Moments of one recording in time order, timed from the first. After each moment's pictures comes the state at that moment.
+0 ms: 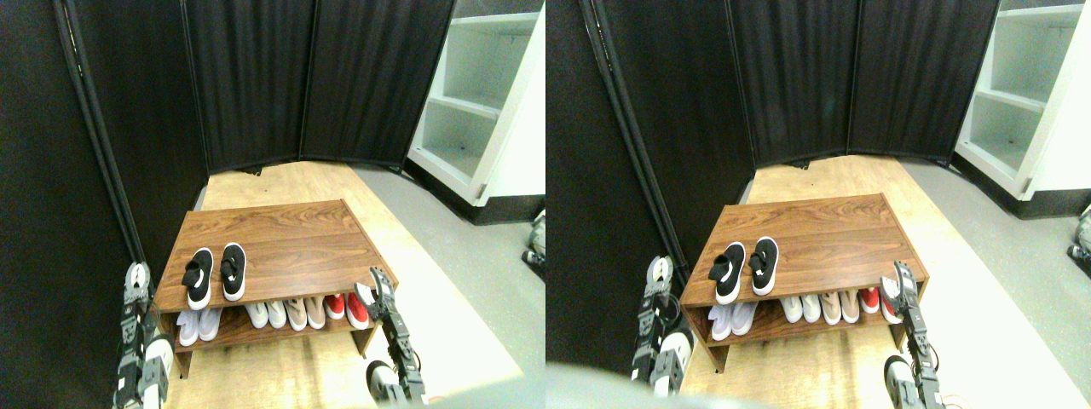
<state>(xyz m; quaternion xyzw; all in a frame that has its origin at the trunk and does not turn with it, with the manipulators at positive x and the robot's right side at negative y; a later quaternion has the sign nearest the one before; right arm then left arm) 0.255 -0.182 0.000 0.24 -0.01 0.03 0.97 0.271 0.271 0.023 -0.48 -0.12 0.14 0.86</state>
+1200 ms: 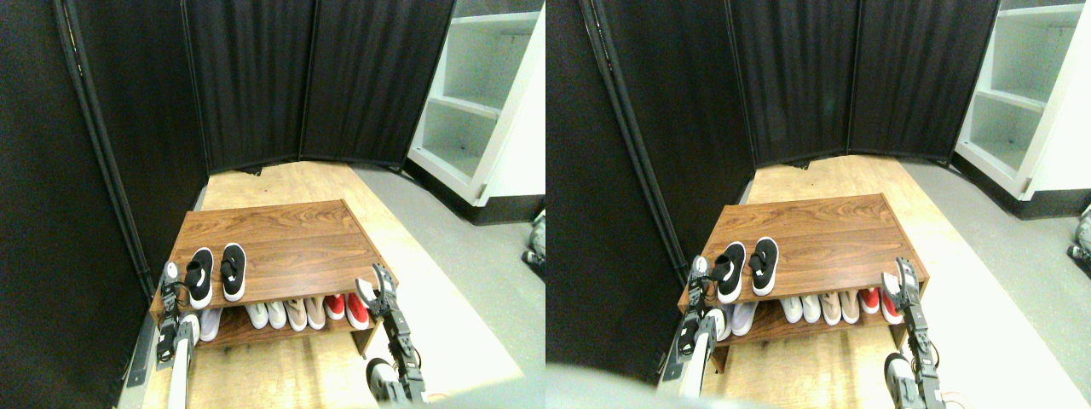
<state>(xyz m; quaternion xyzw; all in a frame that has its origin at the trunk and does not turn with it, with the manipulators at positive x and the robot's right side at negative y) 0.258 -0.185 0.006 0.25 -0.03 0.03 0.97 0.326 0.264 -0.059 -0.42 -0.05 0.24 0.87</state>
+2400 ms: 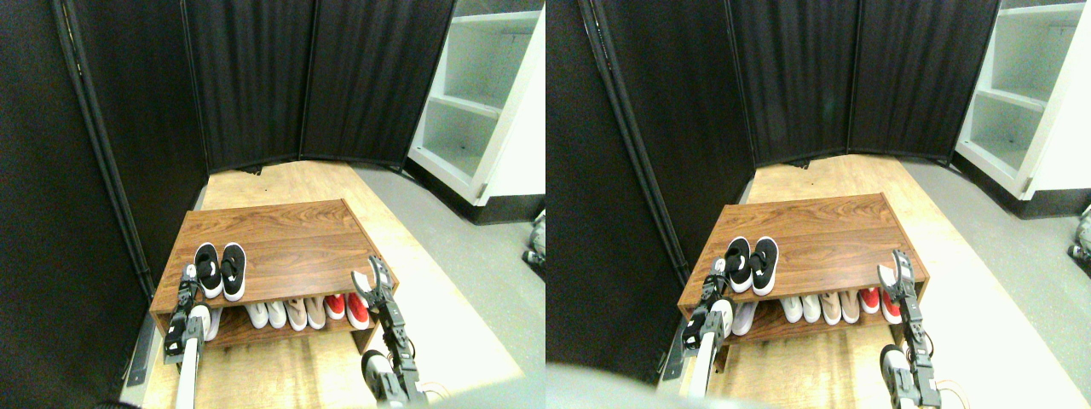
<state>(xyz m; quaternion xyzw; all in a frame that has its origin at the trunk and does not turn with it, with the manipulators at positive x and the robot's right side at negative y) 0.268 -0.178 0.014 0.25 -0.05 0.04 0.97 0.323 0.210 -0.054 -0.50 0.08 0.20 0.84</state>
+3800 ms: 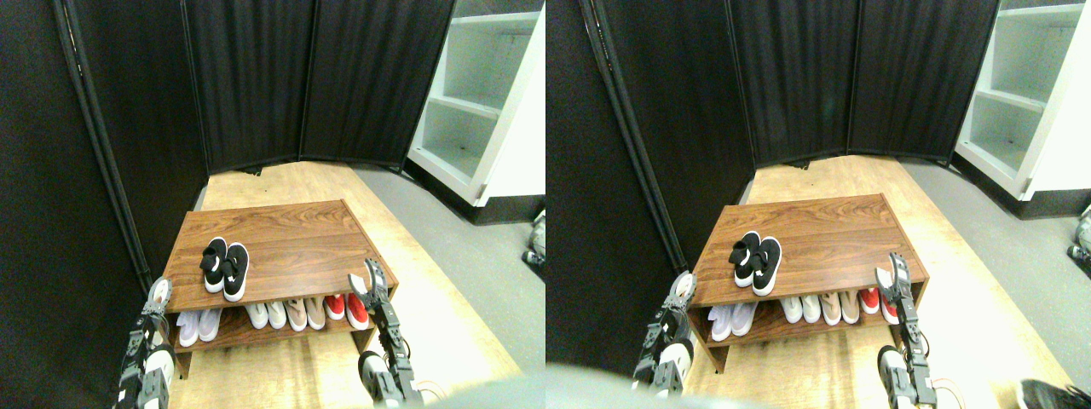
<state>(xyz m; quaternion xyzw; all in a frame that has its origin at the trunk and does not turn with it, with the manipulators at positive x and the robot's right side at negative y) 0.270 -0.174 0.001 0.26 -0.04 0.04 0.97 0.252 0.236 -0.006 -0.50 0.04 0.06 0.86</state>
